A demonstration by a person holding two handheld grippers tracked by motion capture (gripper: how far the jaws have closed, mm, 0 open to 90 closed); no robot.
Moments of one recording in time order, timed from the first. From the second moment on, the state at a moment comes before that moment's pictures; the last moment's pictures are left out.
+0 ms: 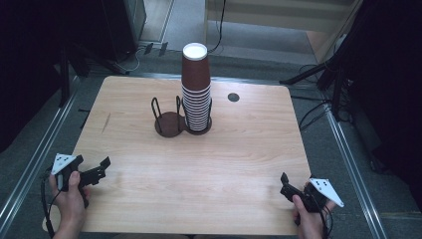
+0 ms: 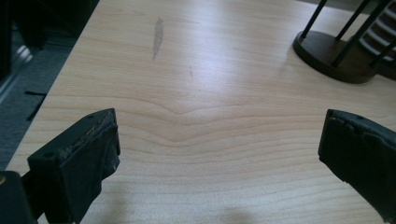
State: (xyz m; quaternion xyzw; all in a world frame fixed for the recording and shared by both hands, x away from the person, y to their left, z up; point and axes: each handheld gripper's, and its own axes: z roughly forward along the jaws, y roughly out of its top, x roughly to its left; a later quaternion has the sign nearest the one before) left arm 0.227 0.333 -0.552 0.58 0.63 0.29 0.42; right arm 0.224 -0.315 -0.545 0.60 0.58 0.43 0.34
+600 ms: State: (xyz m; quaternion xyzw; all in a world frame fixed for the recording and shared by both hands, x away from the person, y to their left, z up) left arm 0.230 0.322 -0.551 0.60 0.62 0.32 0.39; right arm 0.247 -0.292 -0.514 0.58 0.59 0.45 0.35
